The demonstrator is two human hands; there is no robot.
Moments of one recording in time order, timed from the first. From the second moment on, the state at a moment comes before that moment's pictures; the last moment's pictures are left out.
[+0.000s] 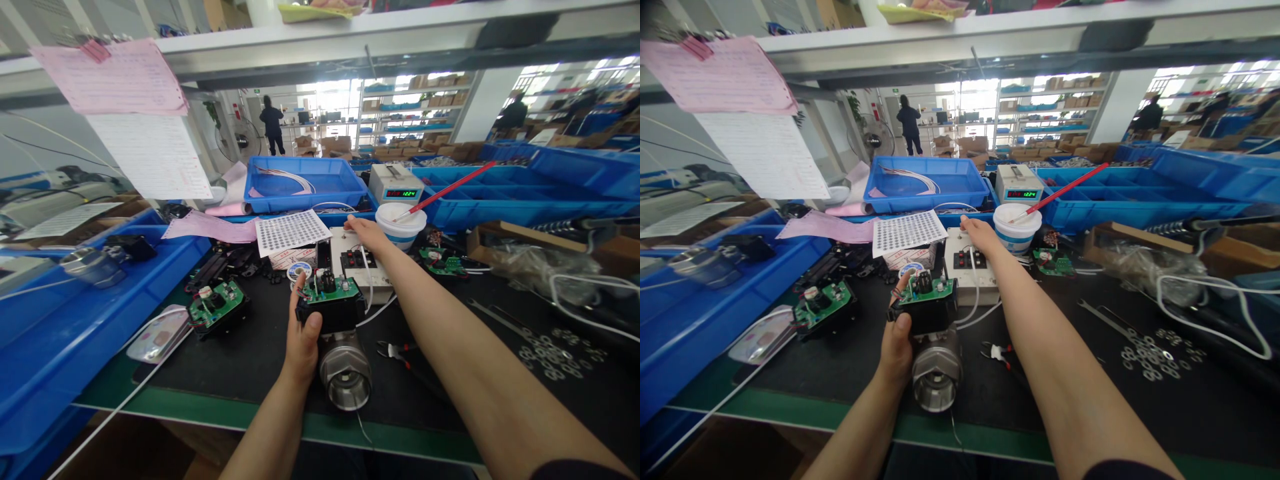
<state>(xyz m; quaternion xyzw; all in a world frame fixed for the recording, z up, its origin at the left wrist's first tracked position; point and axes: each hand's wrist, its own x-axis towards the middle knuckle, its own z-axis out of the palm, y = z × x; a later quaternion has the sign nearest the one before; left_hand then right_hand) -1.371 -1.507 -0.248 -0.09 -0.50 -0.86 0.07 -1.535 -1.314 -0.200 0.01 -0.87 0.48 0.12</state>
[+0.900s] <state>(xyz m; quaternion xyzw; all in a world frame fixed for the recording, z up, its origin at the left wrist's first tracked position) -1.370 -1.508 -0.250 -0.10 -0.49 -0.87 0.07 -1.536 -1.314 -0.200 0.01 -0.87 0.47 0.14</state>
